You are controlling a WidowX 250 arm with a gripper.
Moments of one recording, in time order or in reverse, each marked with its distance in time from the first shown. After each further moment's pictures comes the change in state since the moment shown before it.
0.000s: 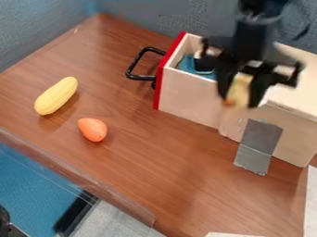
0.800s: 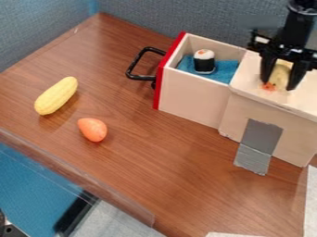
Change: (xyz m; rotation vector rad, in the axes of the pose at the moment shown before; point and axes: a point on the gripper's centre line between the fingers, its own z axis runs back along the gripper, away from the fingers) arm 0.078 -0.027 -0.050 0.029 0.018 -0.005
